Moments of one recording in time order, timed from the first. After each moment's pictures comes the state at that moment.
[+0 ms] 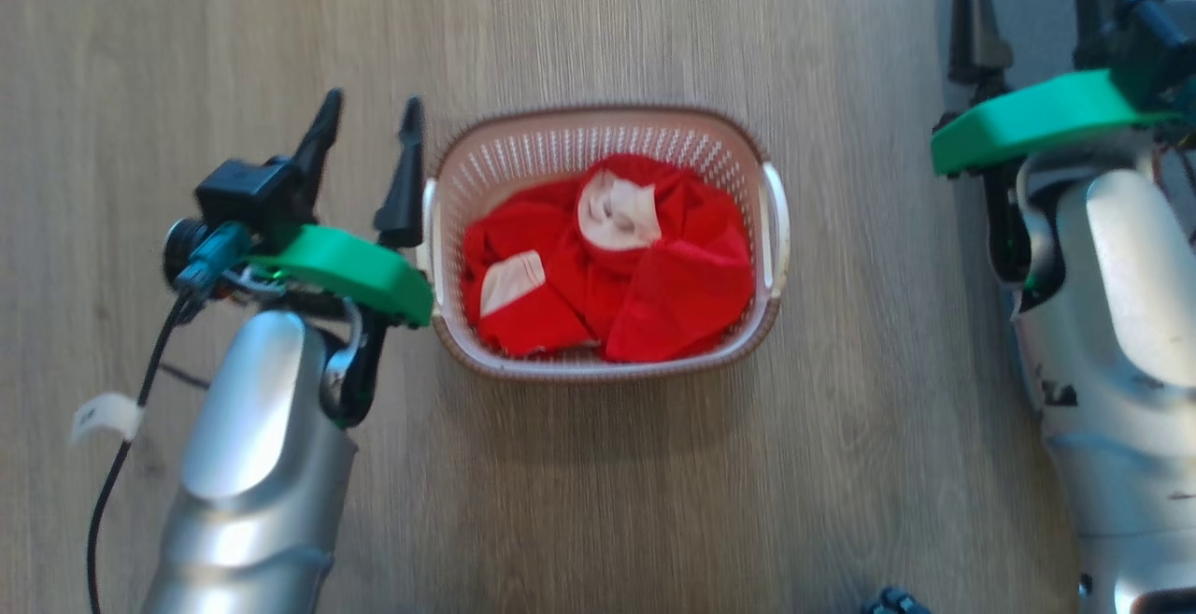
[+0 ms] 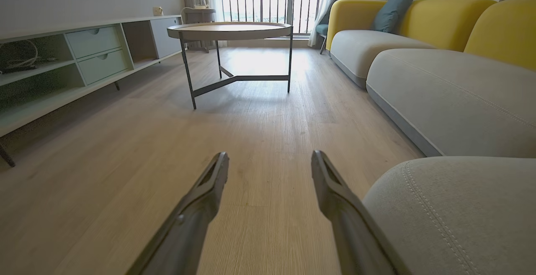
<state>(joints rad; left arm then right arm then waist) -0.50 0.04 -0.18 0.45 -0.26 -0.12 -0.26 -0.68 -0.13 0.12 0.32 0.23 0.12 -0.25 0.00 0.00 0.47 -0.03</state>
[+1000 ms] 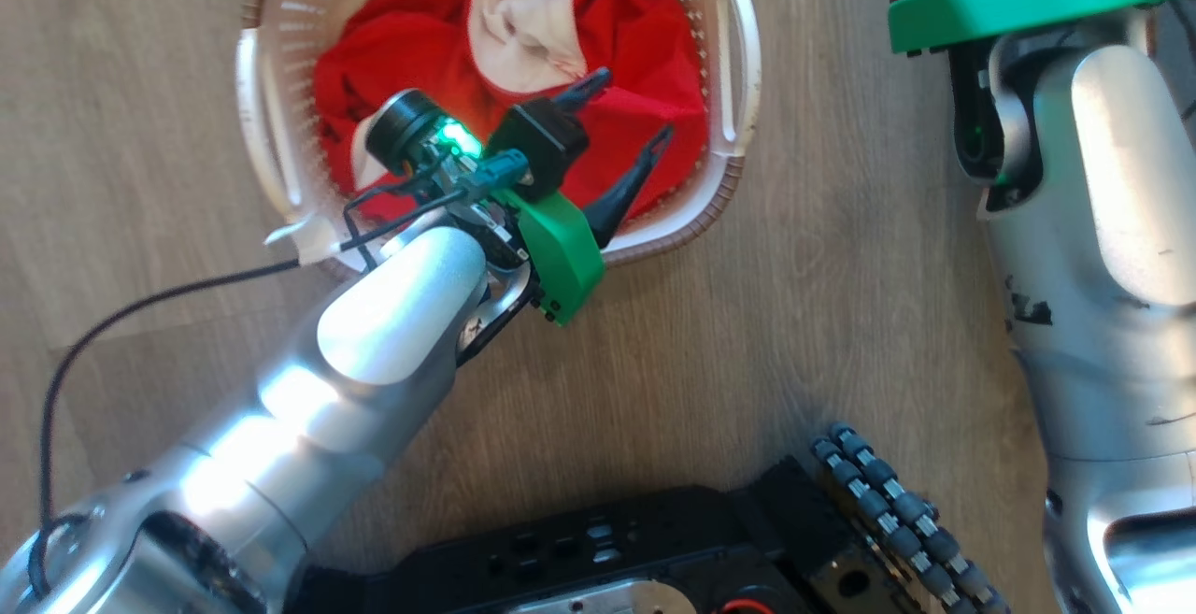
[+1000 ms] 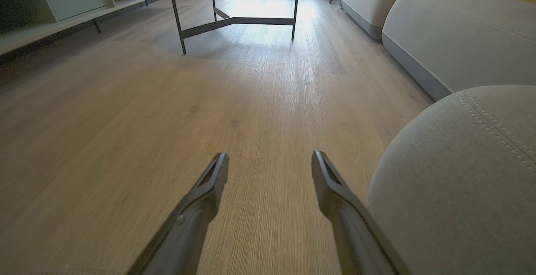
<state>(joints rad) -0.89 0.10 -0.94 0.67 -0.48 -0.12 -0.26 -0.86 -0.07 0.18 0.26 0.20 0.12 -0.26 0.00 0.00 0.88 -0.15</state>
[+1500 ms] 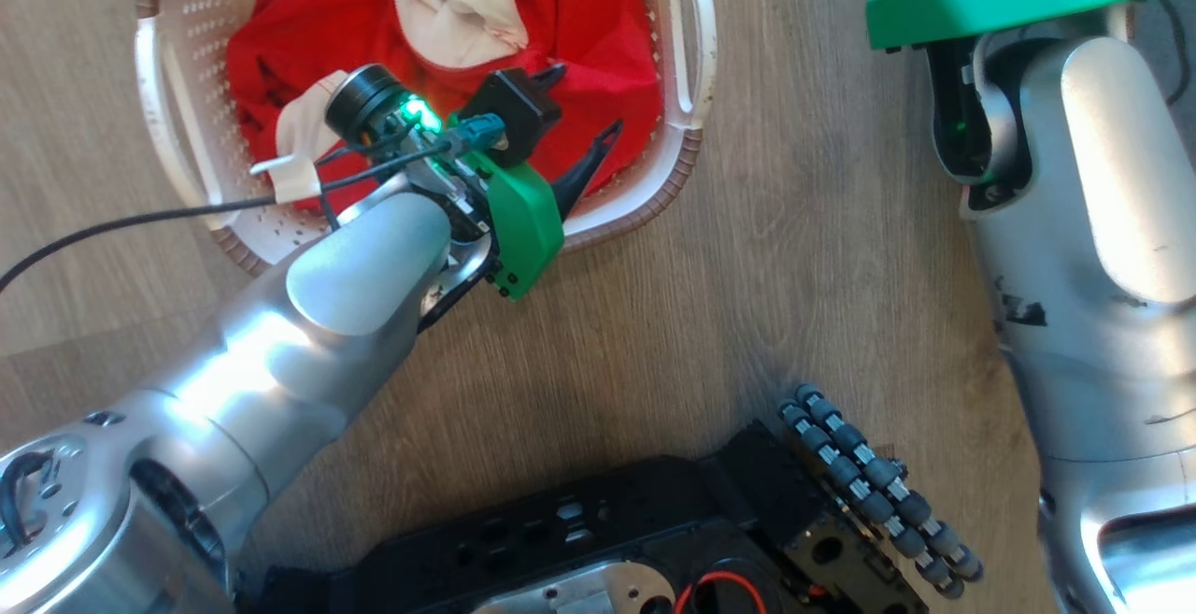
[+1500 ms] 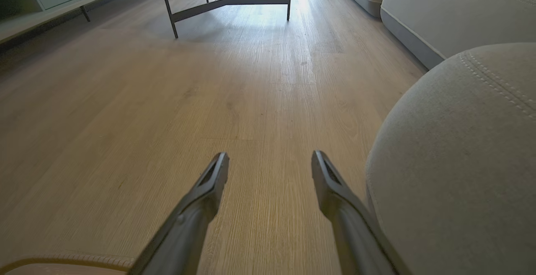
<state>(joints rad) -1.05 0.15 -1.25 0.82 -0.71 -0.12 -0.26 -0.88 -0.07 0.22 0.23 0.28 0.12 -0.26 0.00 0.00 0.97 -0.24</state>
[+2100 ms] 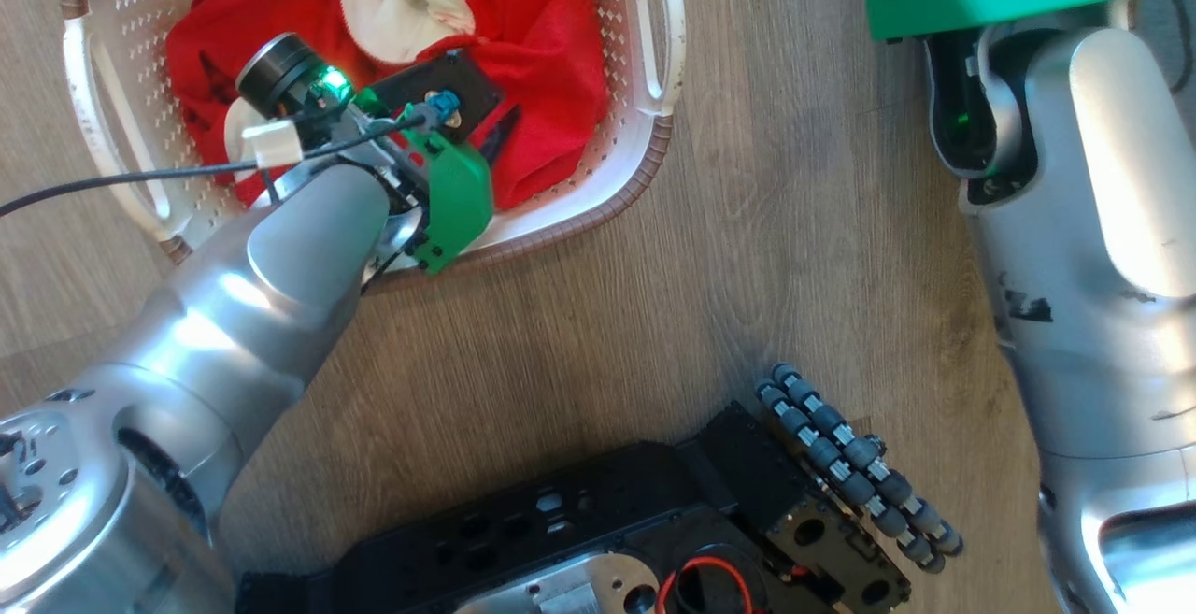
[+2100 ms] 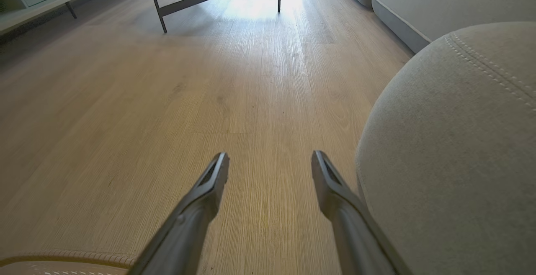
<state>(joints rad) -1.12 0.14 -1.29 1.05 -0.57 -0.12 -0.22 -0.89 -0.07 0.23 0.21 0.33 0.12 -0.26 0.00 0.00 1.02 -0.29</state>
